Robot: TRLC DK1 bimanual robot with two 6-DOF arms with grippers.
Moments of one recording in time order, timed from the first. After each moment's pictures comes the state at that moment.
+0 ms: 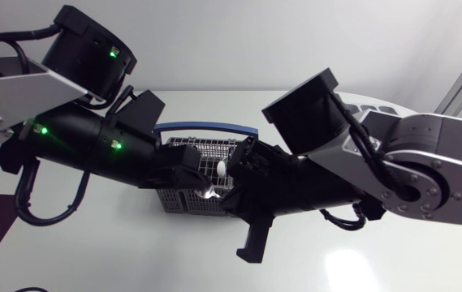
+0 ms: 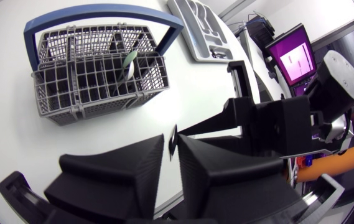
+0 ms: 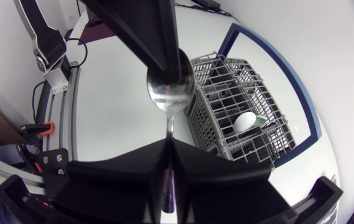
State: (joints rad) left arm -0.63 1.29 1.09 -0.74 0.39 -0.42; right arm 0.85 1.34 0.91 -0.40 -0.22 -0.32
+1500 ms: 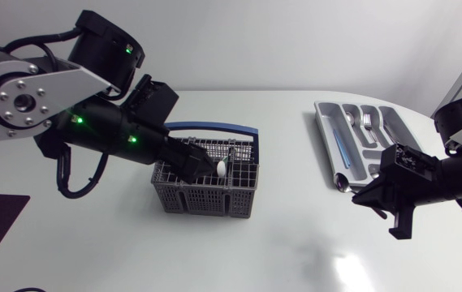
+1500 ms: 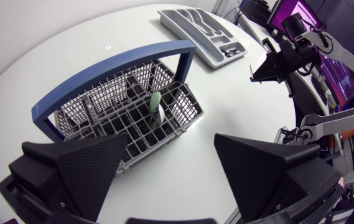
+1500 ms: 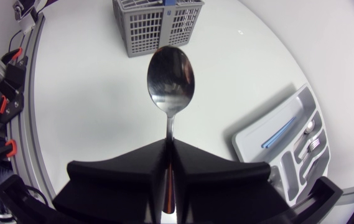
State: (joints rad) left arm -0.57 1.39 1.11 -0.60 0.28 0.01; right arm -0.15 1.26 0.78 -0.76 -0.47 -1.16
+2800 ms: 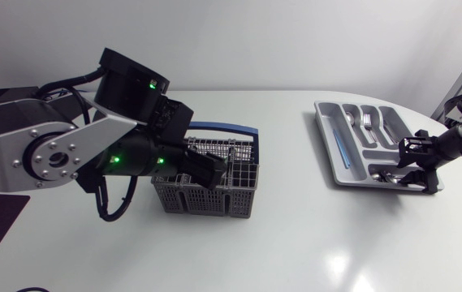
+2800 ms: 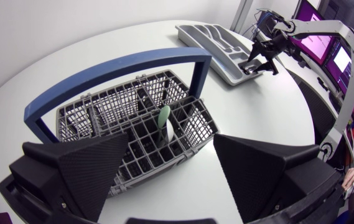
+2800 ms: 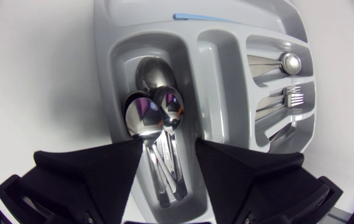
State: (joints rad) left arm -0.67 1.40 0.96 -0.30 0.06 -0.13; right arm -0.47 2.06 1.36 -0.61 -0.15 -1.73
